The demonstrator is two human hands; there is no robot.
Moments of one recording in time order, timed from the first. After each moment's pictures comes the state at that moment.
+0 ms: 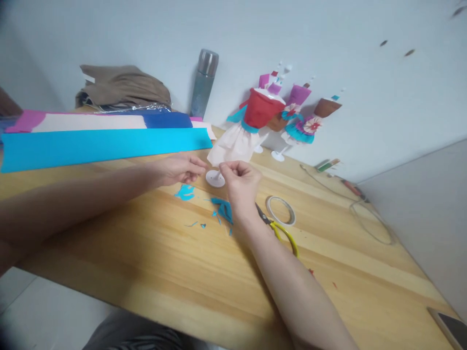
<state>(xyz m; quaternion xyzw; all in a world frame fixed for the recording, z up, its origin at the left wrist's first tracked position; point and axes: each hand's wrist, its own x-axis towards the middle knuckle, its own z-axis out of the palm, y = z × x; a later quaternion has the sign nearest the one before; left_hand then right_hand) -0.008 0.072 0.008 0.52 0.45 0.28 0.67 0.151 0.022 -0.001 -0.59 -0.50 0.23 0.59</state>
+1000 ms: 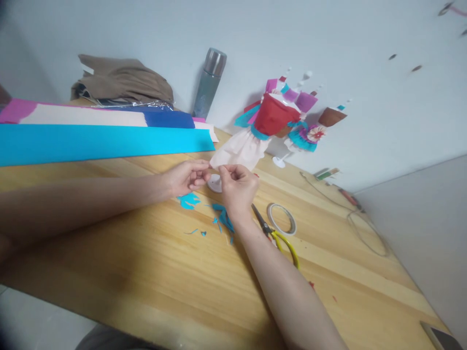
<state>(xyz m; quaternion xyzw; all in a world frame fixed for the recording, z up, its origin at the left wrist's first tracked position) 0.006 0.074 -0.019 0.33 0.30 0.36 0.82 0.148 0.036 -0.017 -0.62 -0.56 0.08 0.55</state>
